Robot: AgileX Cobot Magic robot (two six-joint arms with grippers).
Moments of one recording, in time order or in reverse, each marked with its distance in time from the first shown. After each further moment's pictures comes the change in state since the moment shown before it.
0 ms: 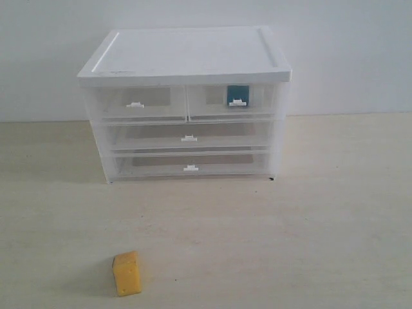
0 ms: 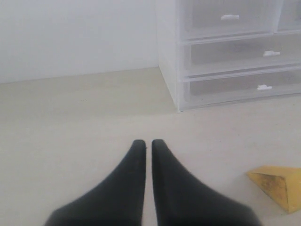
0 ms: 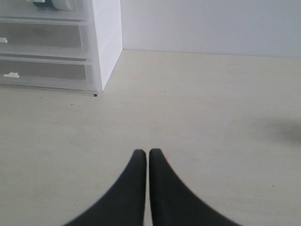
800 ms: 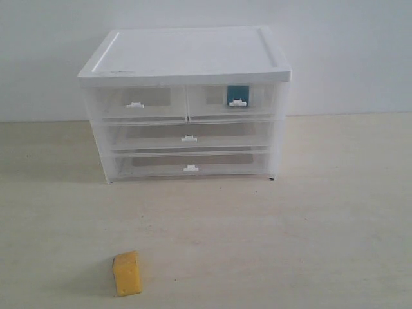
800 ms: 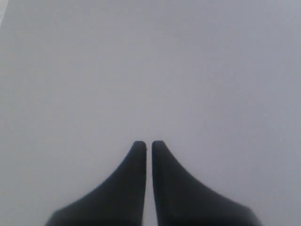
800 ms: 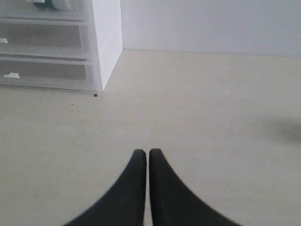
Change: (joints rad) left arm 0.000 -0.003 0.000 -0.071 -1.005 0.007; right arm 0.000 0.000 0.000 0.000 0.002 0.004
